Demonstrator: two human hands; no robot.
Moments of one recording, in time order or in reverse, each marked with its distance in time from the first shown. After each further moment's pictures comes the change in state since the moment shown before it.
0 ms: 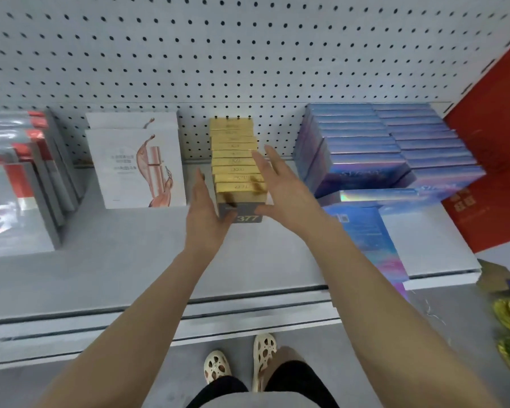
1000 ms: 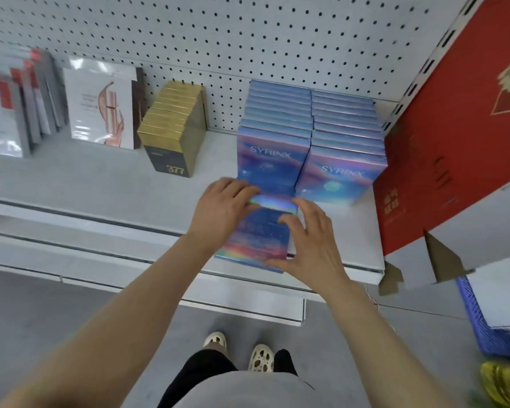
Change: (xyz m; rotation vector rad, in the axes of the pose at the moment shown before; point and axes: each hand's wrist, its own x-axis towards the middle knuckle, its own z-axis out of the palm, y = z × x) left_hand -0.122 0.152 0.156 0.607 0.174 0.630; right_hand -0.223 0.219 -0.027 -0.033 0.143 -0.252
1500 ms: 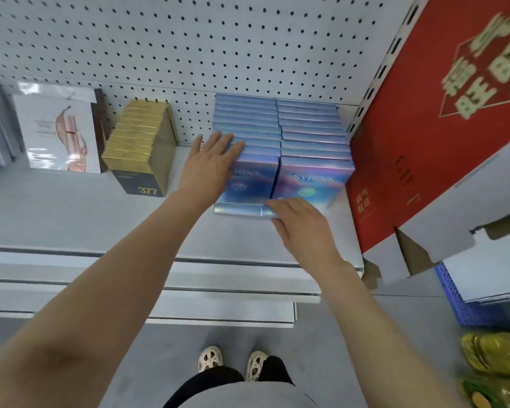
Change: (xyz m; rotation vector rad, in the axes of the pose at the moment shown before) left_hand 0.107 -0.028 0.002 0.184 -0.315 -0.075; right_hand 0.037 0.000 -0.050 -0.013 0.129 0.025
